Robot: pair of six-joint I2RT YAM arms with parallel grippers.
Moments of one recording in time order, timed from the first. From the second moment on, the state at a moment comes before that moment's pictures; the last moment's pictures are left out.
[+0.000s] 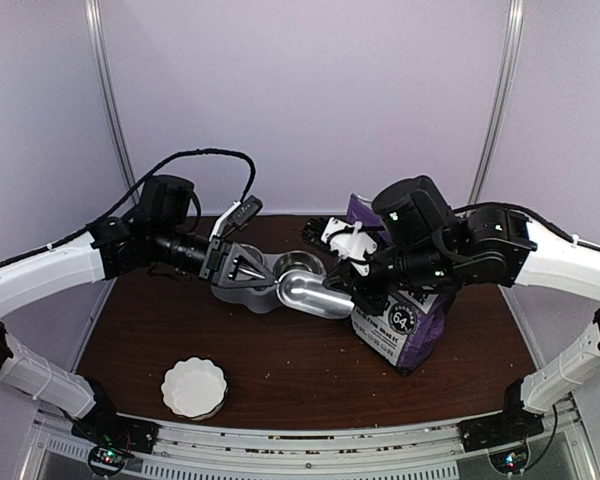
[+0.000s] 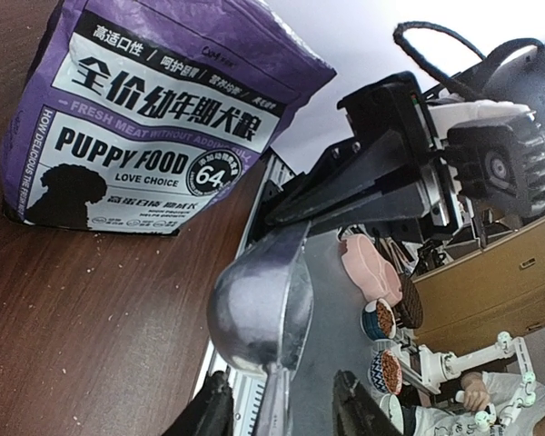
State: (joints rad) left arm -0.75 1.30 1.11 -0.28 0.92 -0.47; right arm 1.16 1.38 1.40 -0.67 0.12 -0.15
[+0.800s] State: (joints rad) left arm -0.75 1.32 1.11 -0.28 0.92 -0.48; right arm 1.16 1.39 1.42 -0.67 0.14 -0.15
